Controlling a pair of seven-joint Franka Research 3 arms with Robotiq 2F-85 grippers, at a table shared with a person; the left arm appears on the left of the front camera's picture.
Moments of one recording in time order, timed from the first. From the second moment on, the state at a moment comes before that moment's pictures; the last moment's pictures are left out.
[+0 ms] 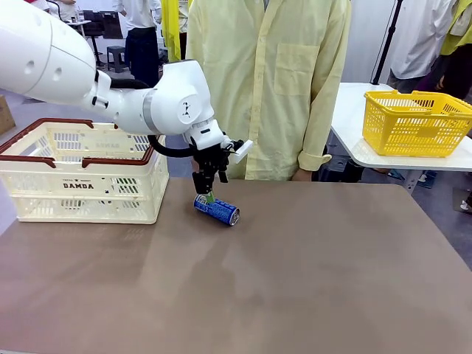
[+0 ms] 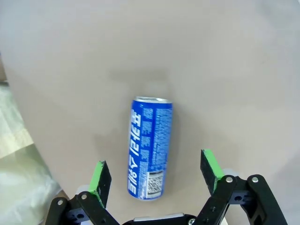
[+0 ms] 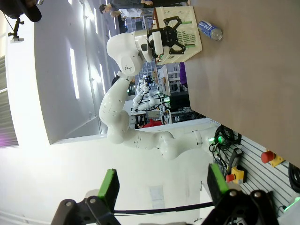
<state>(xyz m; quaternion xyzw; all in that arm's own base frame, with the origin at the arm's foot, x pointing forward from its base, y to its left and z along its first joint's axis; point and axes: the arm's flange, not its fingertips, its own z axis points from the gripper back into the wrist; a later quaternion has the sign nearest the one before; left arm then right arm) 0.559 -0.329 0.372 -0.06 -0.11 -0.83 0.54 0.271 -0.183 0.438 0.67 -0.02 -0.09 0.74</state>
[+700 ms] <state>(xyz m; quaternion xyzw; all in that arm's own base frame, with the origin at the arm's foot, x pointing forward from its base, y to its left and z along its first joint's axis) 0.549 -0.333 0.297 -0.03 -0.06 -0.82 0.56 0.271 -0.183 0.438 0.67 -0.02 -0.09 0.74</state>
